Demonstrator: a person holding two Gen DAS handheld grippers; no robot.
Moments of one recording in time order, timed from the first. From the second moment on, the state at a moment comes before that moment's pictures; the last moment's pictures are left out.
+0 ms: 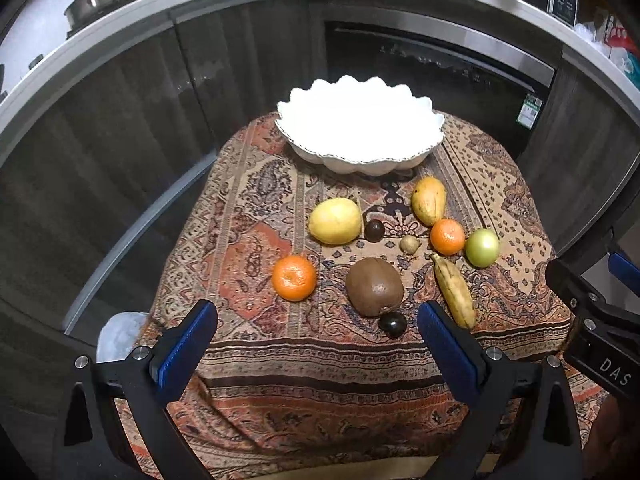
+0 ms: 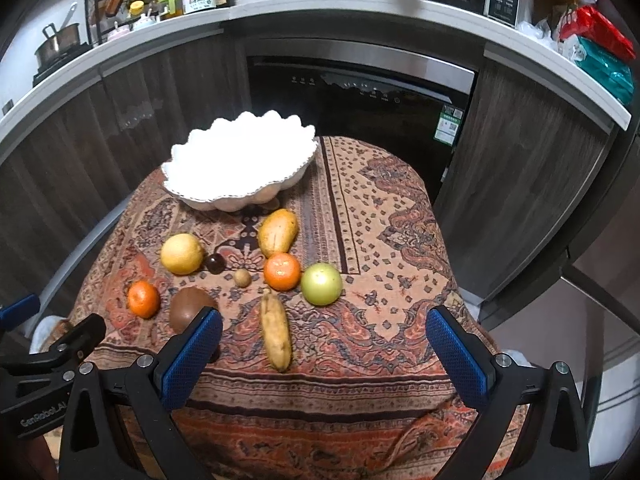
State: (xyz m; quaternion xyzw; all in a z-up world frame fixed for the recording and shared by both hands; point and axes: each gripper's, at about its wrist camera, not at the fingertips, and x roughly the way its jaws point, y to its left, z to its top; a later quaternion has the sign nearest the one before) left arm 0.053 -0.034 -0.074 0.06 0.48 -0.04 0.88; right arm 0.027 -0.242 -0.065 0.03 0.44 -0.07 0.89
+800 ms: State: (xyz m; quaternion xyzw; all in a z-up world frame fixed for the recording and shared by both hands) left arm 0.112 -0.078 -0.157 0.07 0.53 -0.05 0.84; right arm 0.068 -0.271 -0.137 0.06 0.48 -0.08 0.87
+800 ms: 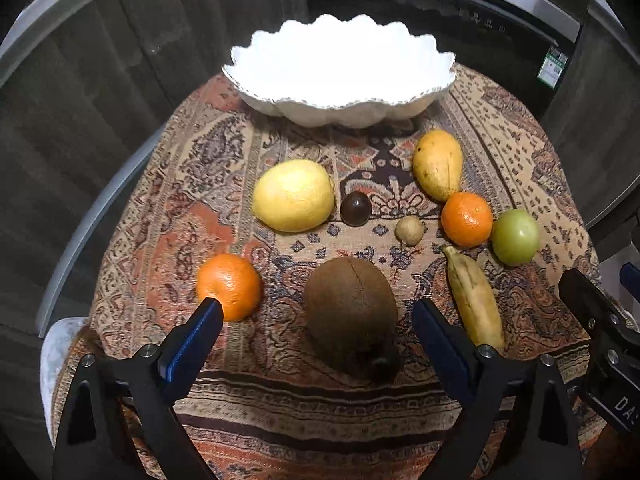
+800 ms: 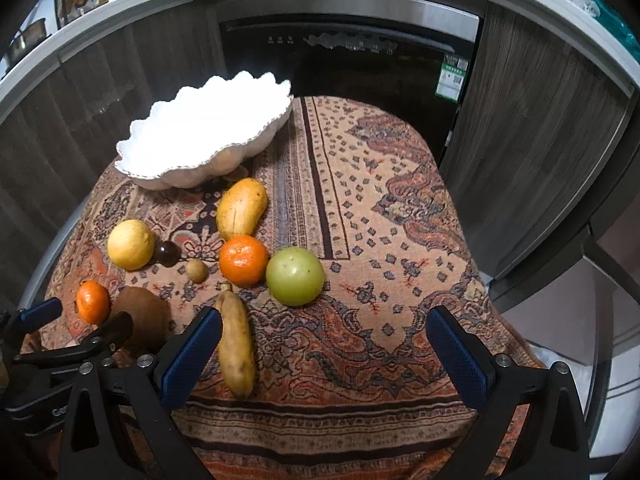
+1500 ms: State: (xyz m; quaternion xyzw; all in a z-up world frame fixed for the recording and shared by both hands) left arm 0.129 -0.094 -0.197 0.07 0.57 -0.07 0.81; right arm 0.073 -0.272 -0.164 0.06 0.50 -0.08 0.86
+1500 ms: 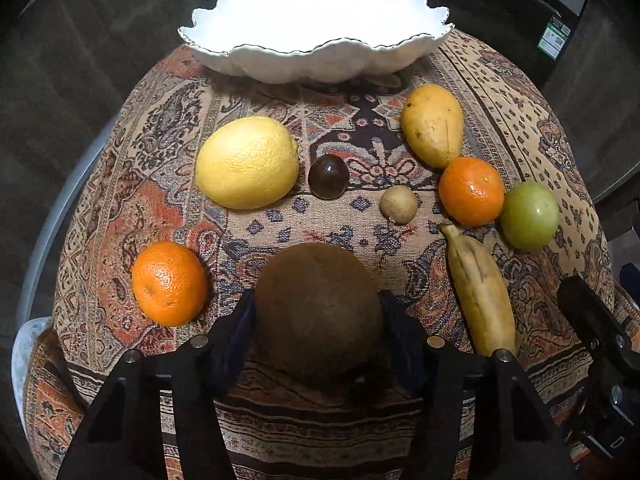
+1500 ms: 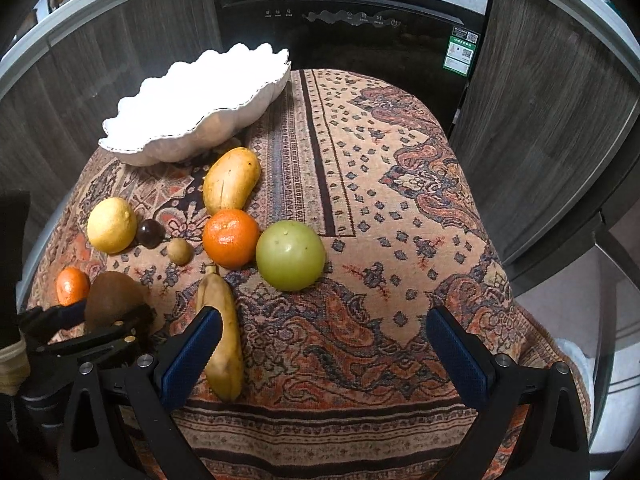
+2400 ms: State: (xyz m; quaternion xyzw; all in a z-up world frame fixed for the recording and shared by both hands) left arm 0.098 -0.036 -0.151 0.05 0.55 -0.06 0.83; right arm 0.090 -0.209 -0.191 0.00 0.55 0.00 0.84
